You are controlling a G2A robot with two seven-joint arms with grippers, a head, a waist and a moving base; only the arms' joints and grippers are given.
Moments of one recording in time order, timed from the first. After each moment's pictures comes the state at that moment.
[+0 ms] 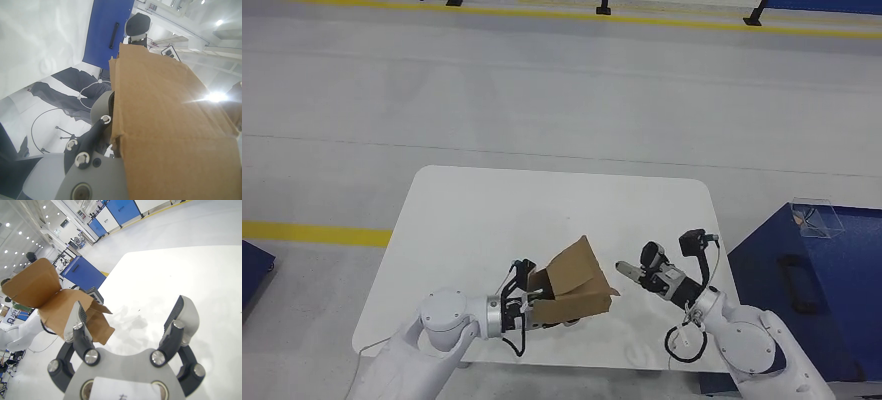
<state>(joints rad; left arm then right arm) 1.13 -1.17 -1.01 -1.57 -0.51 0.24 -0.92 -1.49 -0.98 1.41 -1.87 -0.39 -0.34 0.42</state>
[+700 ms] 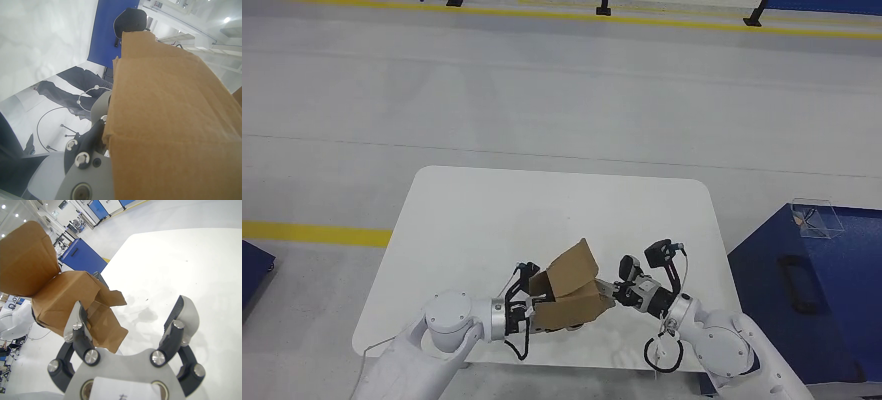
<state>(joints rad) 1.12 -1.17 -0.98 -1.57 -0.49 0.24 -0.93 -1.43 -1.00 1.27 -1.84 -0.47 -0.30 0.44</state>
